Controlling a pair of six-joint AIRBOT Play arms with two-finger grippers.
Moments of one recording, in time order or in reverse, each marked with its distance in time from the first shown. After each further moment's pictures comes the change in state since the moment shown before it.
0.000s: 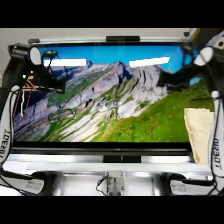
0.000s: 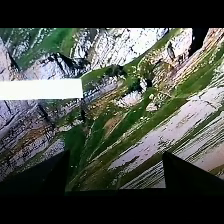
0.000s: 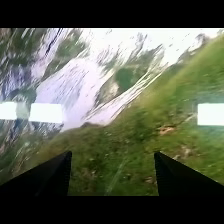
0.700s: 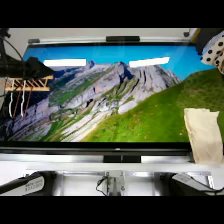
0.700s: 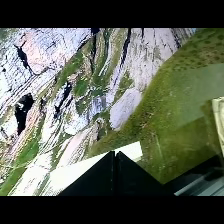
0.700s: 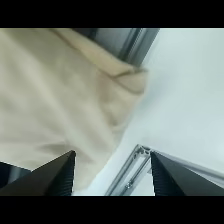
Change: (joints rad) left arm 0.325 0.313 -0.208 -0.864 0.259 0.238; right arm -1.187 0.223 -0.523 -0.216 -0.019 -0.167
